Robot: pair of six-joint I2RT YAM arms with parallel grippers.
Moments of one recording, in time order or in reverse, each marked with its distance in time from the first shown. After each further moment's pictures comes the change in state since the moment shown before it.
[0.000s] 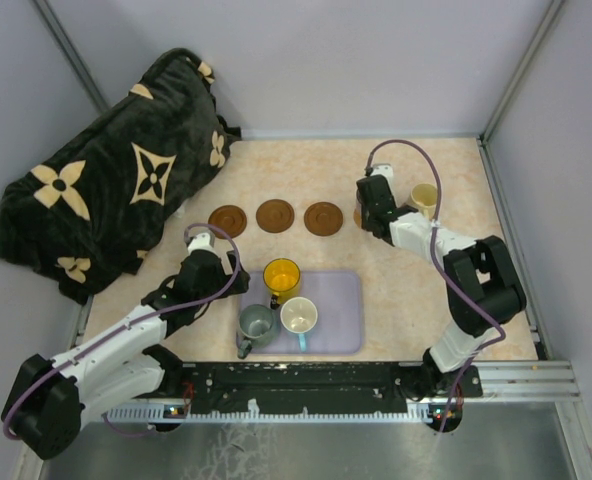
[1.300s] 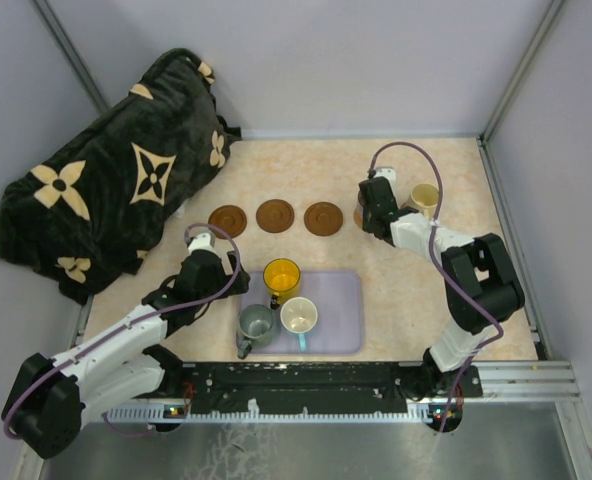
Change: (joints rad) left arm 0.000 0.006 0.000 0.000 0.000 0.001; right arm -0.020 0.018 -0.015 0.017 -0.029 0.031
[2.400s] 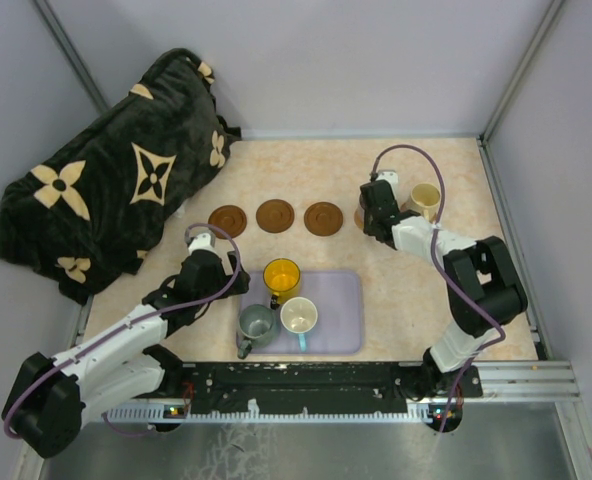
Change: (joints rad) left arm 0.000 0.003 0.000 0.000 0.001 -0.006; right arm 0.000 -0.021 -0.034 0.005 0.000 0.024
